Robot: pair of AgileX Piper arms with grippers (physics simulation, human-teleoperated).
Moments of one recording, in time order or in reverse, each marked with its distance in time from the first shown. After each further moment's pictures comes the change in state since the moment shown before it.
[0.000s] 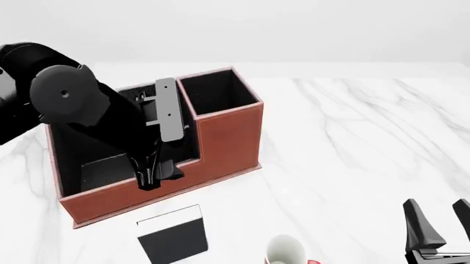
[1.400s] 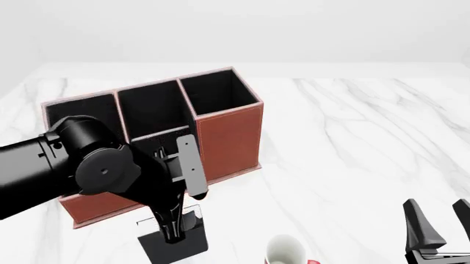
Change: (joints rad) left arm -0.150 -0.012 0.280 -0.191 -0.249; right arm 0.000 -0.001 0.000 0.001 0.000
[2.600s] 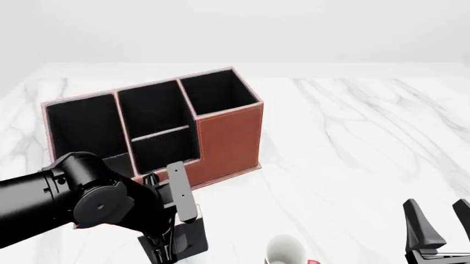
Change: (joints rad) left arm 0.011 -0.035 0.203 -0.132 -0.054; right arm 0.000 0.000 0.000 0.000 0.000
